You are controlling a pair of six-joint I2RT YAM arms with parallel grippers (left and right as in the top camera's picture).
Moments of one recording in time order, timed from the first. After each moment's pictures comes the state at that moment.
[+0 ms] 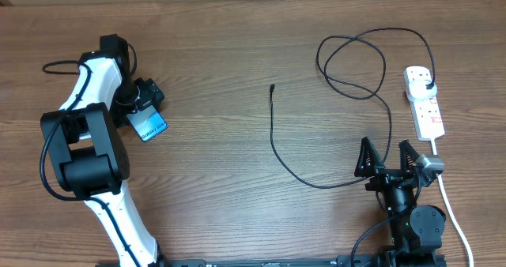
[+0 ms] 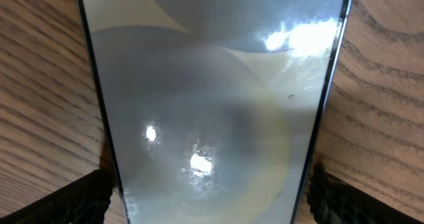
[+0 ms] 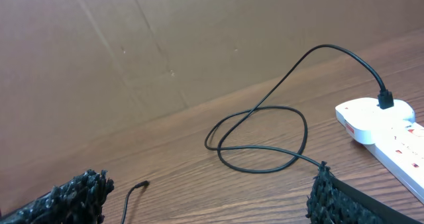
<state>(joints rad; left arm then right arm) 0.18 2.19 1.62 -0.96 -0.02 -0.49 0.03 0.01 0.02 -0.03 -0.03 0.38</state>
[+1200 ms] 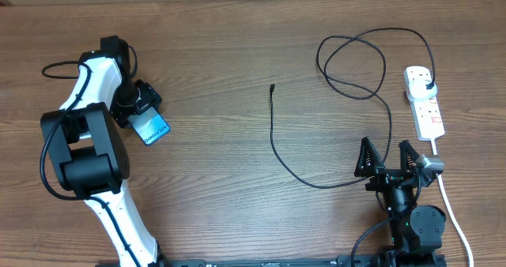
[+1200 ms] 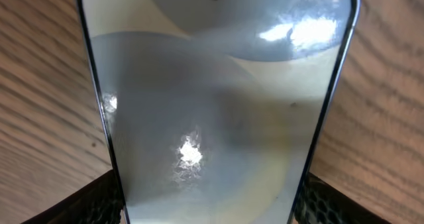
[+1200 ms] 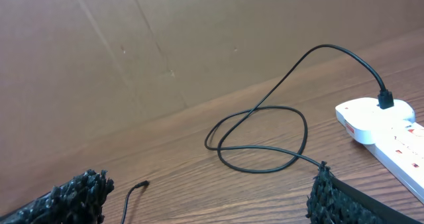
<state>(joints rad) 0.18 2.20 1.65 -1.04 0.00 -0.55 0.03 0.01 0.02 -0.04 -0.03 0.38</state>
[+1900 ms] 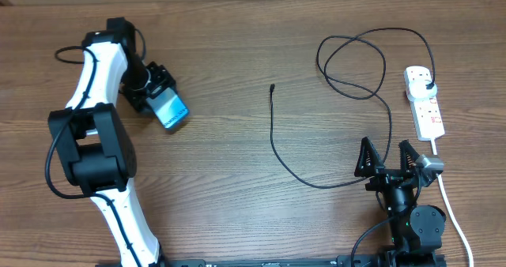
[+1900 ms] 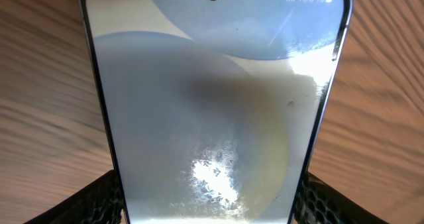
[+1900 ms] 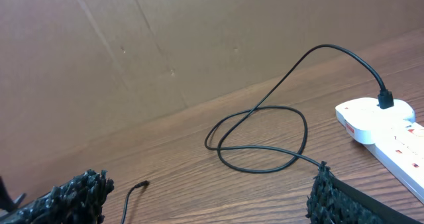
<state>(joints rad) 0.11 2.22 1.81 -1.17 0.26 -0.54 0.03 0.01 0.02 -0.04 -0.03 0.38</state>
